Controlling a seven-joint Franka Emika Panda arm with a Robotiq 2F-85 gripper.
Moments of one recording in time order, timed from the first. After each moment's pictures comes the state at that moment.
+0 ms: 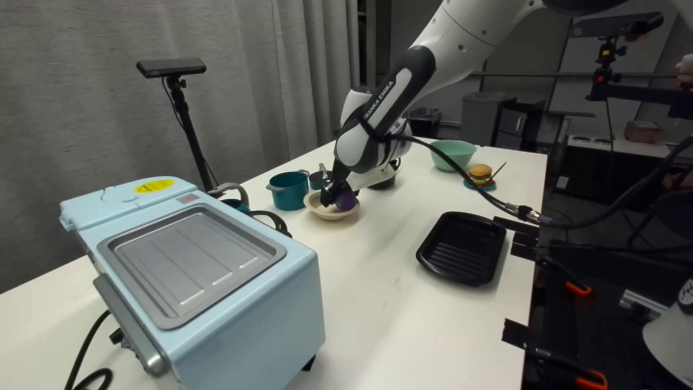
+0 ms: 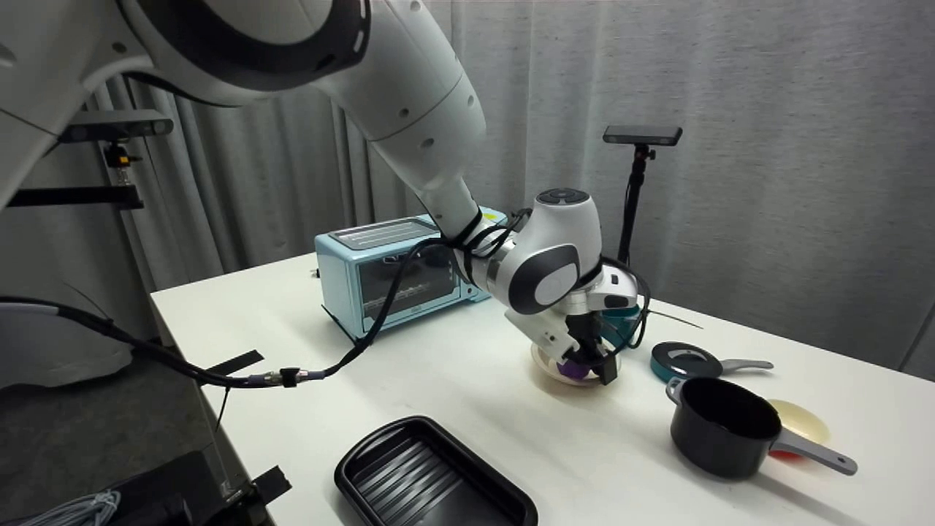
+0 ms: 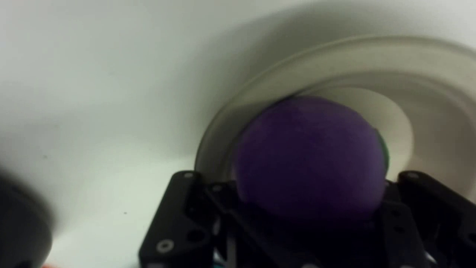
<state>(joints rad) -0.04 0.72 -0.07 -1.78 0.13 2.84 0.09</state>
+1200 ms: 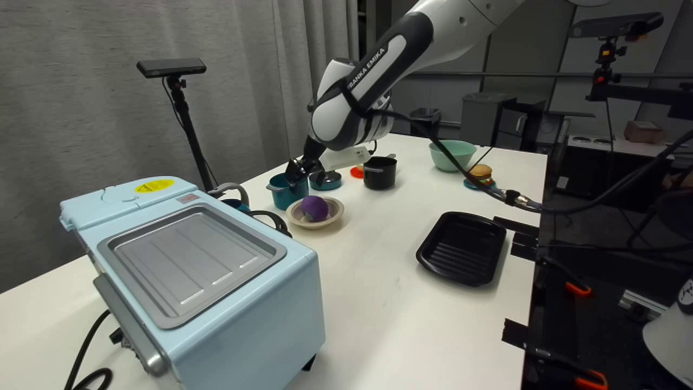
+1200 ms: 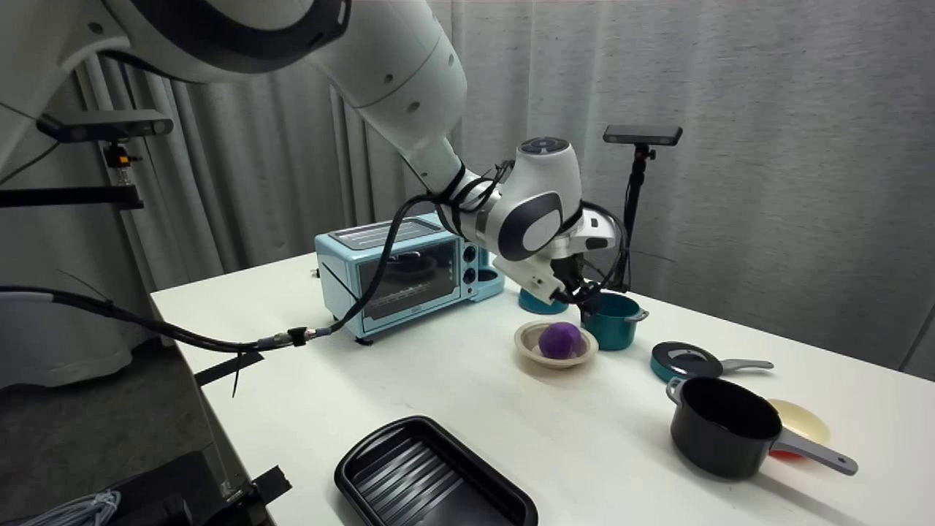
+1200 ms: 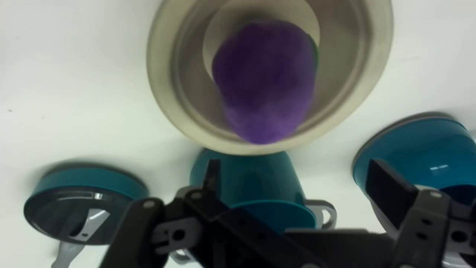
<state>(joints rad) -0.03 0.66 0.02 -1.70 0.13 2.81 0.09</state>
